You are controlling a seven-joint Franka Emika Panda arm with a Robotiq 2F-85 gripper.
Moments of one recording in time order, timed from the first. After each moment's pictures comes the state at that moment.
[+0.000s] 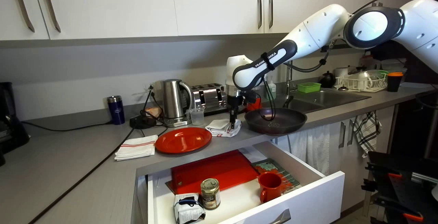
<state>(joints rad) -0.07 0.76 0.03 -1.34 -0.09 2.24 -0.36</state>
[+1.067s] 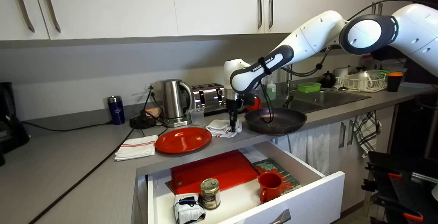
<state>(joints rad) -0.06 0.82 0.03 -1.27 -0.10 2.18 -0.36</state>
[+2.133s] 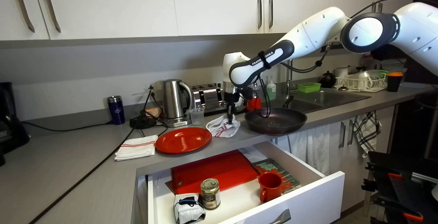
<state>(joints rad) -0.07 0.80 0.03 -1.23 -0.10 2.19 -0.38</state>
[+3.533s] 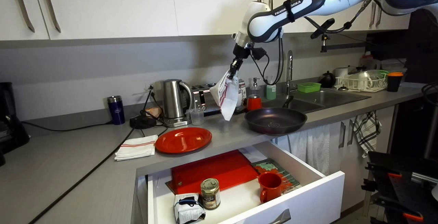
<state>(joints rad) -0.11 0.38 0.01 -1.49 -0.03 2.38 -0.26</state>
